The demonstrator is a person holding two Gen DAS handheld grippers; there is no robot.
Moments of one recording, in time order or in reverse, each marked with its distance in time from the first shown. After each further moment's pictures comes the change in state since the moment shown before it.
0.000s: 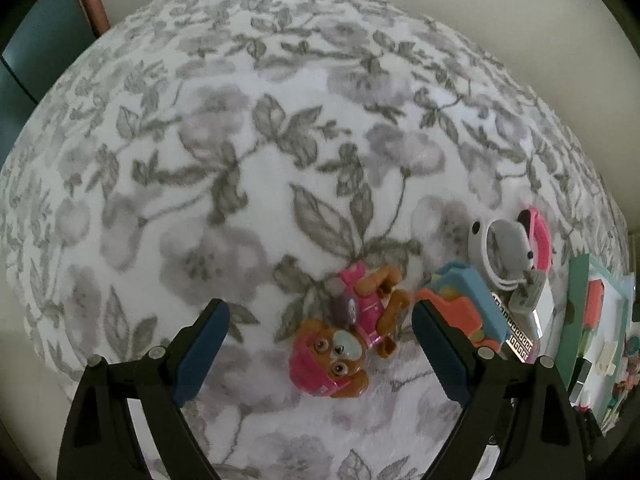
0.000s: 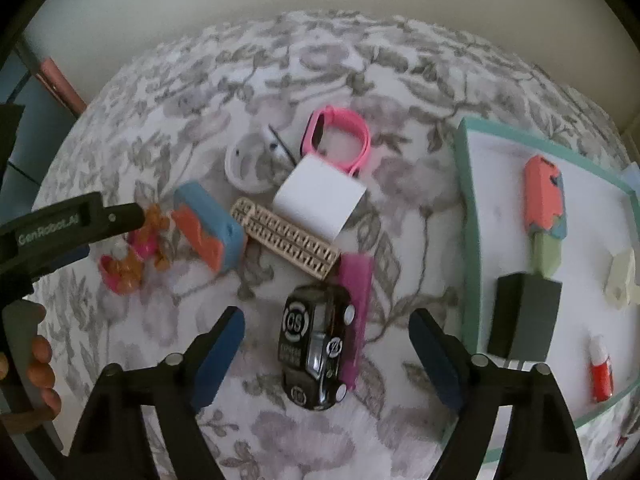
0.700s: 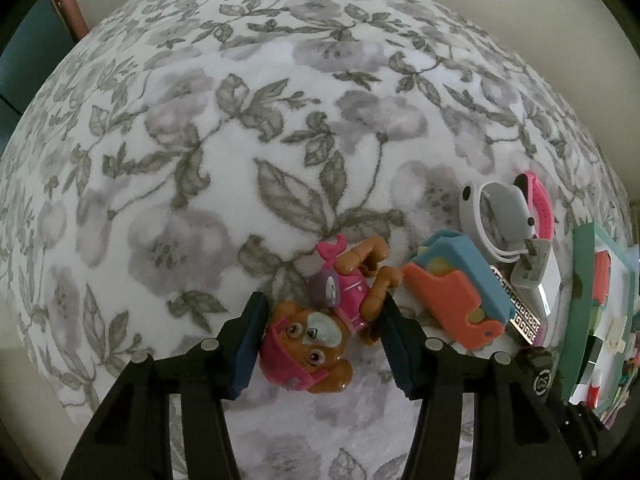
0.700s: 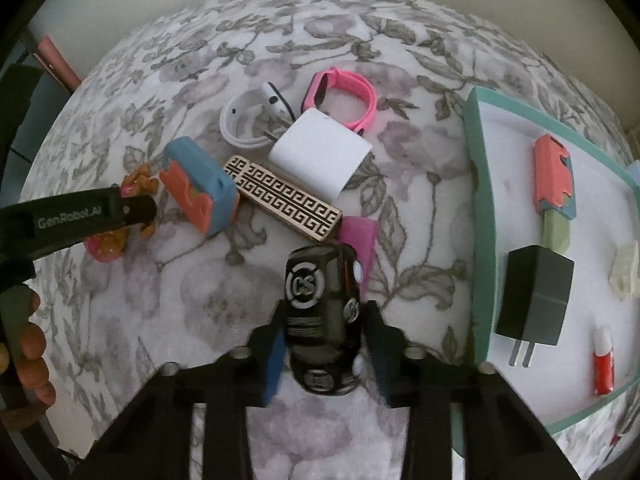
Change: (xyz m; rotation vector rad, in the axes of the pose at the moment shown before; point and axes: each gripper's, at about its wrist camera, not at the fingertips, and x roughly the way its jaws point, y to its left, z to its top) left arm 0.016 -0.027 -0.013 0.063 0.042 -0.035; right arm 0.013 0.002 -0.013 -0.026 0.063 -0.022
